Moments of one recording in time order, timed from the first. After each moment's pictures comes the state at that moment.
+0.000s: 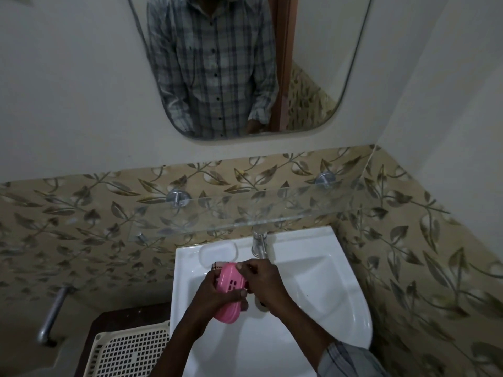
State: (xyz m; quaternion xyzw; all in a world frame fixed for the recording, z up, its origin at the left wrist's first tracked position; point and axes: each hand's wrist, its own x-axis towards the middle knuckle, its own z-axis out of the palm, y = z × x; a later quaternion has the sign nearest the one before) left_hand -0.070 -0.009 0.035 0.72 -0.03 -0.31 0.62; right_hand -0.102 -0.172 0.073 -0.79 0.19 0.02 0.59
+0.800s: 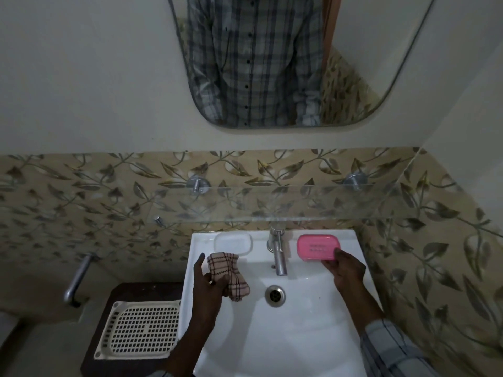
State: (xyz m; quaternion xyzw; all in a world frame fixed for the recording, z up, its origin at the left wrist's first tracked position) left_hand -0.079 -0.005 0.011 0.69 0.15 -0.09 0.70; right_hand -0.083 -0.328 0.011 -0.38 0.49 -0.15 0.77
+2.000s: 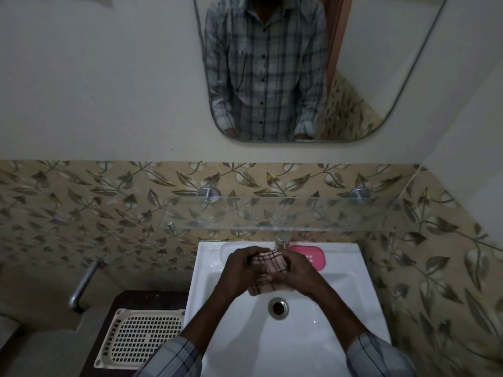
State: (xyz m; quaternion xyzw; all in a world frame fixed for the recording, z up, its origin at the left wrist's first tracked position) left_hand -0.042 -0.049 0.082 0.83 -0.13 -0.12 0.53; right_hand -0.078 -0.231 0.077 -0.82 0.00 0.09 0.57
